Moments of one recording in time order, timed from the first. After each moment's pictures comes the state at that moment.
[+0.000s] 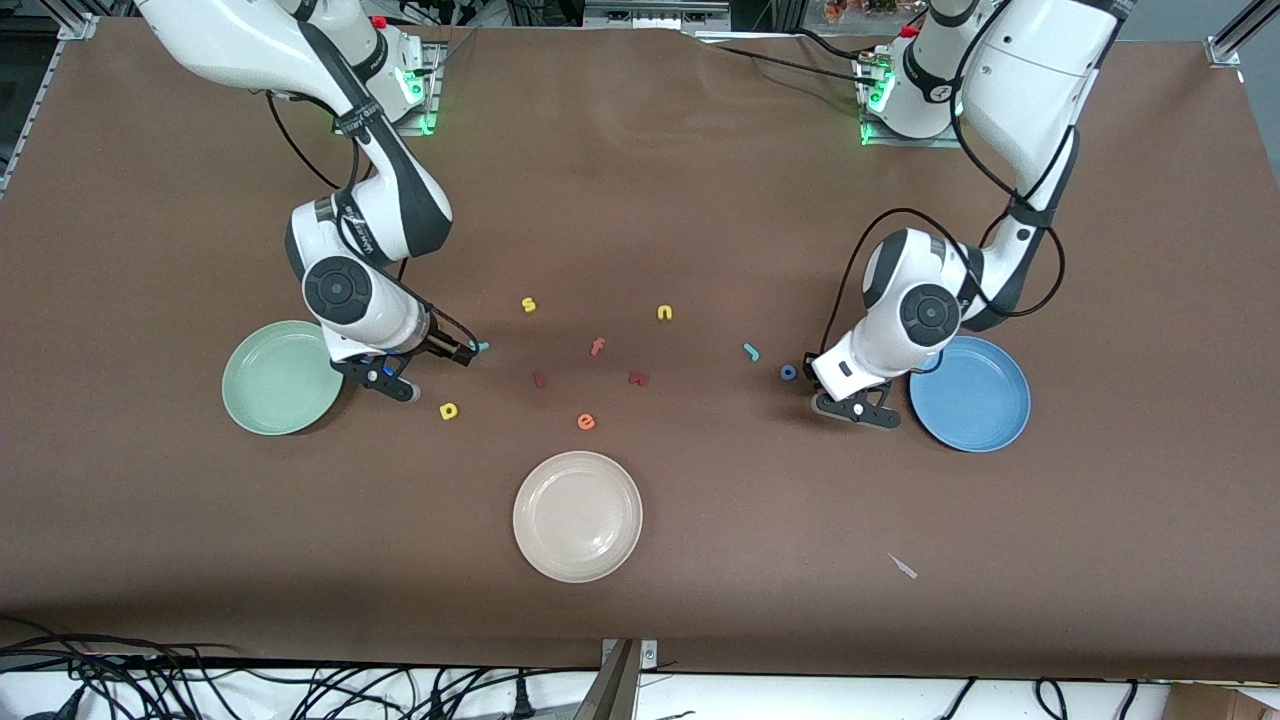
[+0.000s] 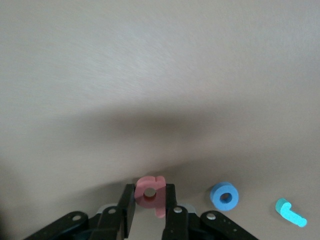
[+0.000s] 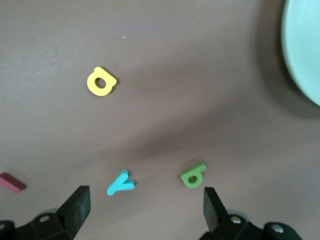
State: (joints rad) left arm -0.22 0.54 -0.10 -1.95 -0.06 2.45 -0.05; right arm 0.17 0.44 0.20 -1.97 -0.09 2.26 0.85
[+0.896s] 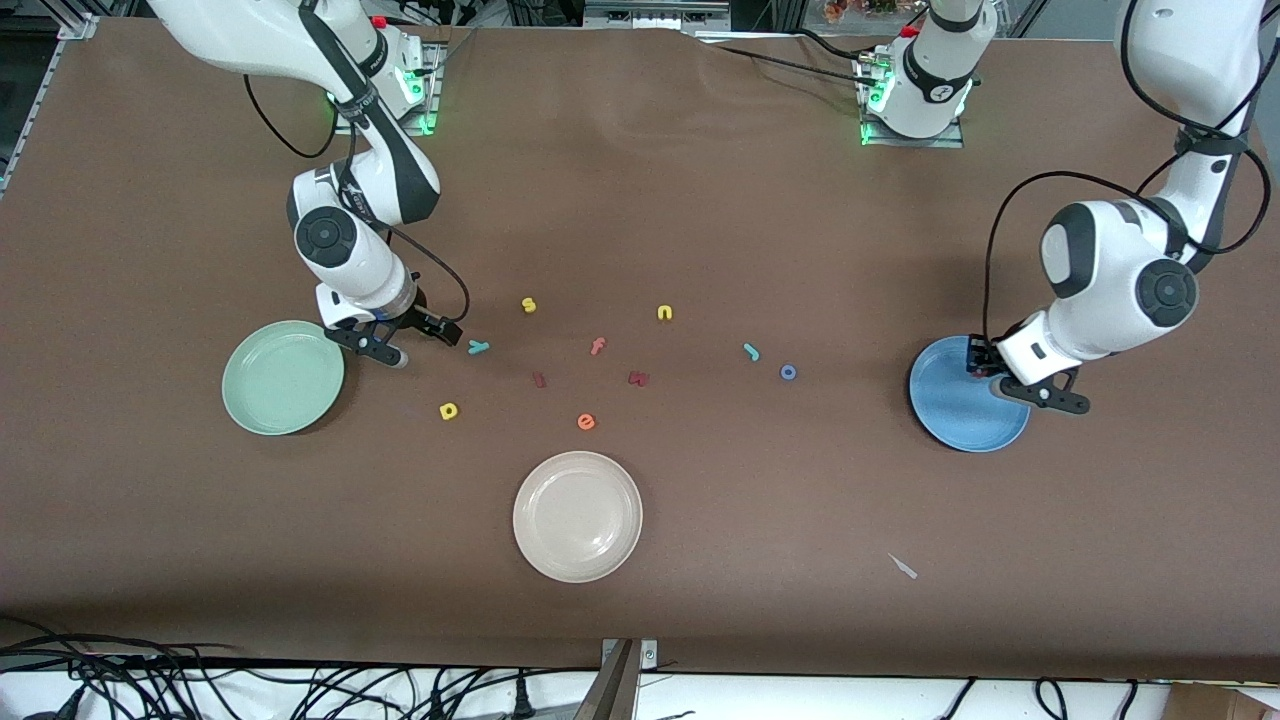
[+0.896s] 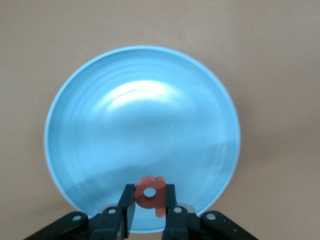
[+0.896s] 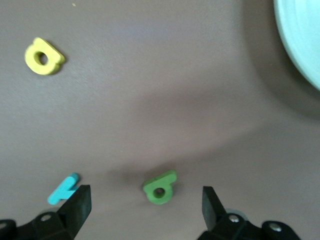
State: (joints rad) left arm 0.11 0.35 -0.03 -2.11 -0.06 2.36 0.34; right arm 0.17 0.35 0.15 -2.28 -0.09 2.60 0.74
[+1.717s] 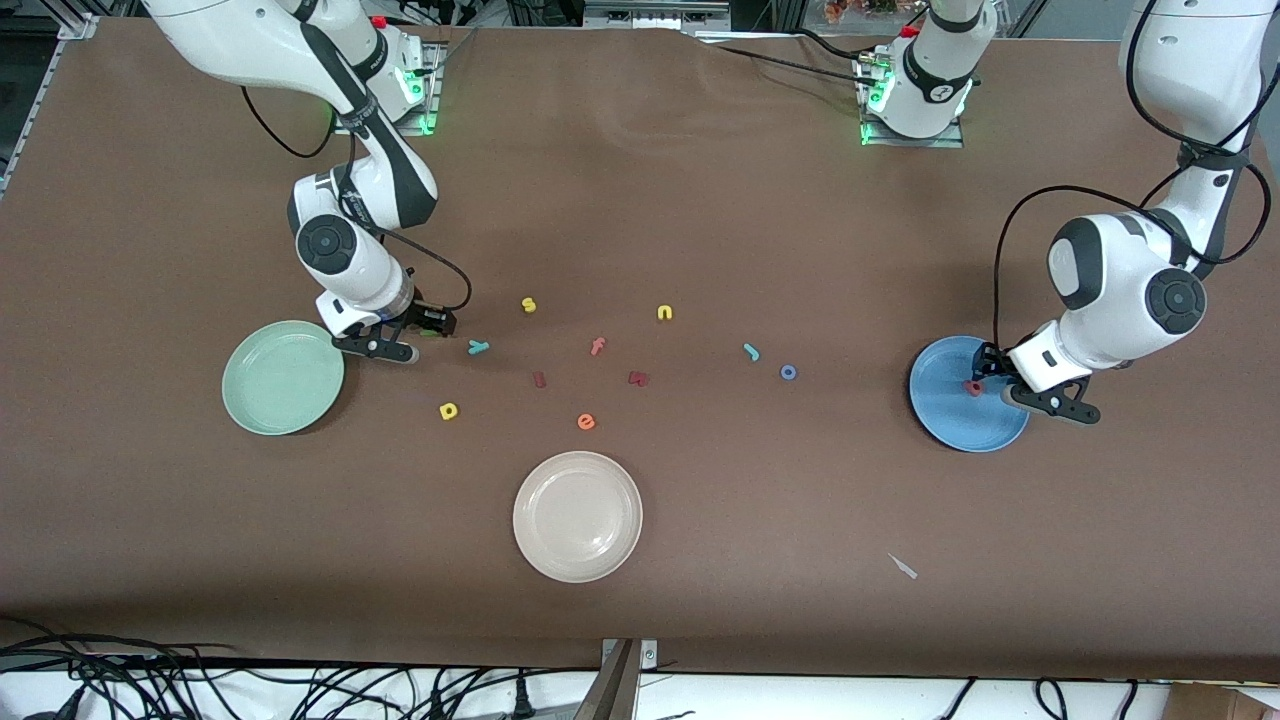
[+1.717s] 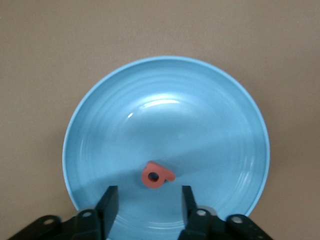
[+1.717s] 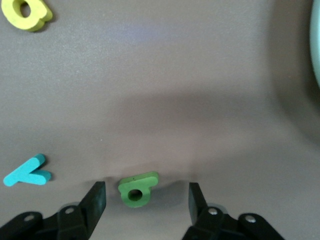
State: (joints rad) left arm 0.10 0.40 -0.02 -2.08 -0.06 2.44 0.42; right arm 0.17 0.38 0.13 -2.29 -0.09 2.60 0.54
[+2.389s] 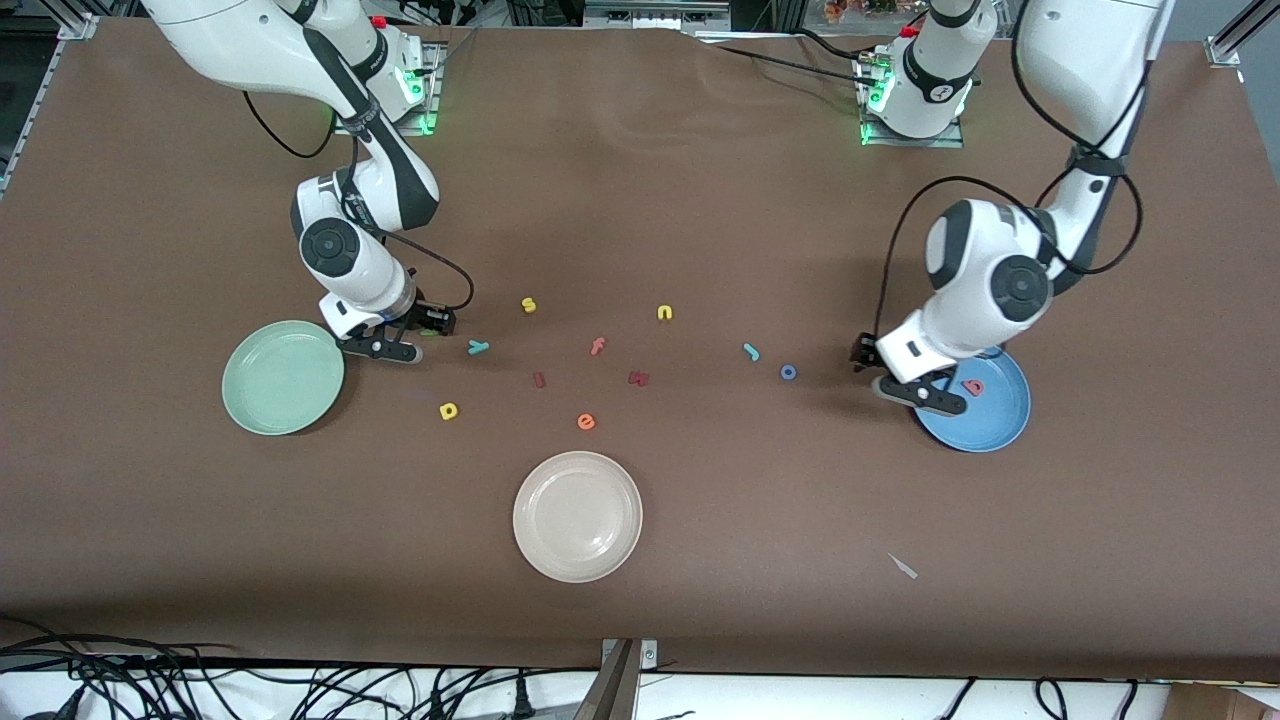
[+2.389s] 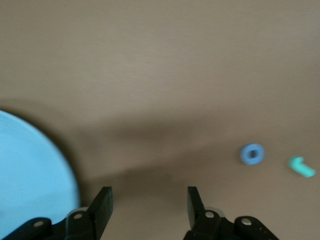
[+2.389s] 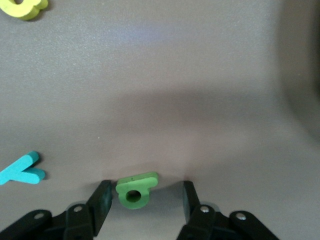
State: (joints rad) left arm -0.23 0.39 -0.04 -2.08 -0.16 2.44 0.07; right arm 0.17 0.40 0.13 -2.29 -0.10 2.61 0.54
